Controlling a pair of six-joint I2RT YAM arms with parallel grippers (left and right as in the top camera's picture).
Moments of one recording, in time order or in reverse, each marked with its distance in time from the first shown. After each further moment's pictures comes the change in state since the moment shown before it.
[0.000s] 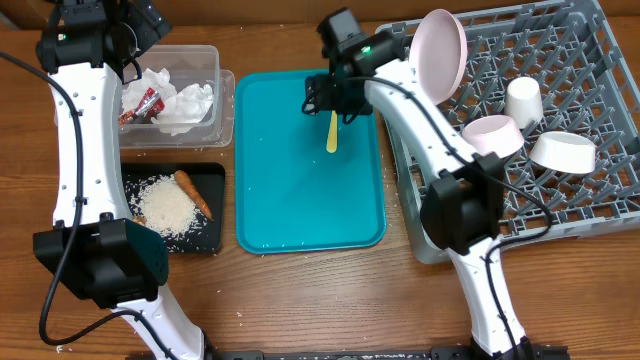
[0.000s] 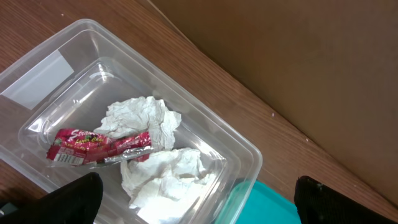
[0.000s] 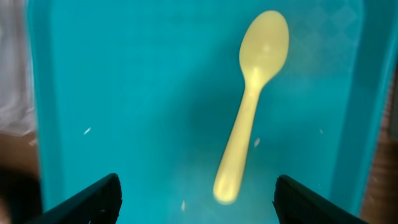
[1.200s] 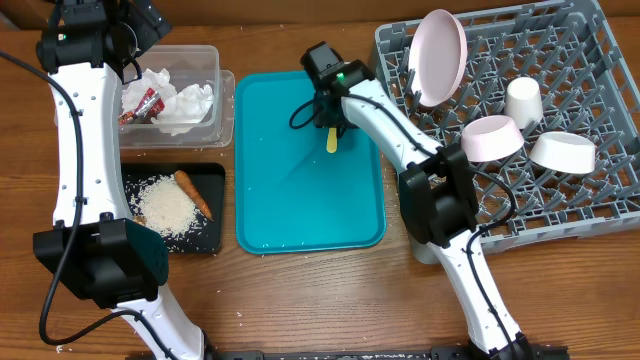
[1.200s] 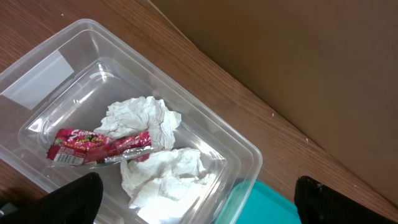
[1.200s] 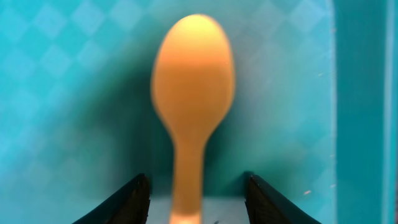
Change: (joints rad) left arm 0.000 0.000 0.000 0.000 0.000 0.000; right arm 0.048 0.139 -0.053 0.126 0.288 0.121
